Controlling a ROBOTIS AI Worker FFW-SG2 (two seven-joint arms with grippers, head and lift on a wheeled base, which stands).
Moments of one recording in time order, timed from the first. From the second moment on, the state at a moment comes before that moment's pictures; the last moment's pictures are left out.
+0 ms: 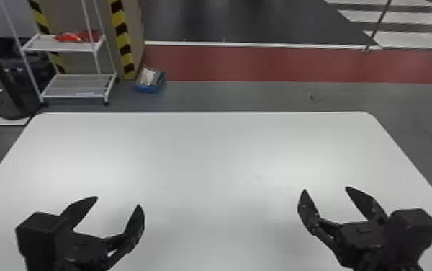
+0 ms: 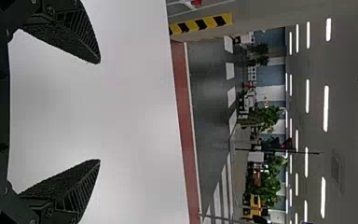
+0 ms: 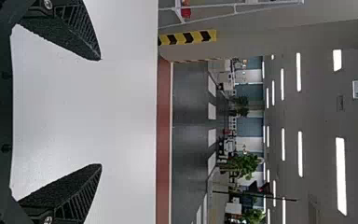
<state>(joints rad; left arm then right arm) 0.62 0.00 0.02 -2.27 -0.09 0.35 -0.21 0.57 0.00 -0.09 -2.16 -0.03 0.19 0.17</state>
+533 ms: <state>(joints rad) 0.67 0.00 0.02 -2.31 -0.07 0.35 -0.21 0.65 0.00 -0.07 -2.21 -0.03 0.15 0.16</state>
